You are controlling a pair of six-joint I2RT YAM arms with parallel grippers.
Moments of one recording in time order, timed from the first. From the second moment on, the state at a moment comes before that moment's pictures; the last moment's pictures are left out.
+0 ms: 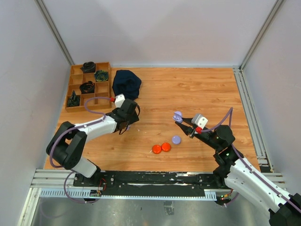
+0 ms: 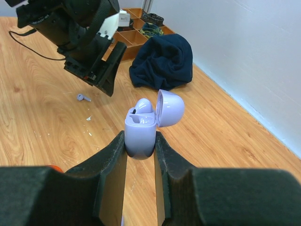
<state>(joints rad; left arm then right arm) -0.58 1.48 0.77 -0.16 -0.47 -0.84 0.60 0.59 0.31 0.36 -0.35 -0.28</state>
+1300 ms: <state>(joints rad) -0.57 1.47 0.74 -0.32 -0.24 -0.77 0.60 0.58 0.30 0.36 -0.33 -0.28</state>
